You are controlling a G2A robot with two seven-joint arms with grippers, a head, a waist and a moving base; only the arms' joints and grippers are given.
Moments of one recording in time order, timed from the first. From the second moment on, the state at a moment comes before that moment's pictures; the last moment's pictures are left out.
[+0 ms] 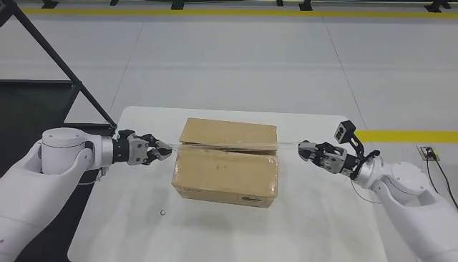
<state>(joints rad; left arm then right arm) 0.41 -0.72 -0.80 -1.24 -0.94 0.70 -0.87 -0.77 -0.85 1.09 -1.33 0.80 0.03 0.84</state>
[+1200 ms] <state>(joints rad) 0.34 -0.82 -0.76 -1.08 -0.92 0.71 -0.89 -0.78 -0.90 1.11 -1.27 0.76 0.03 0.85</state>
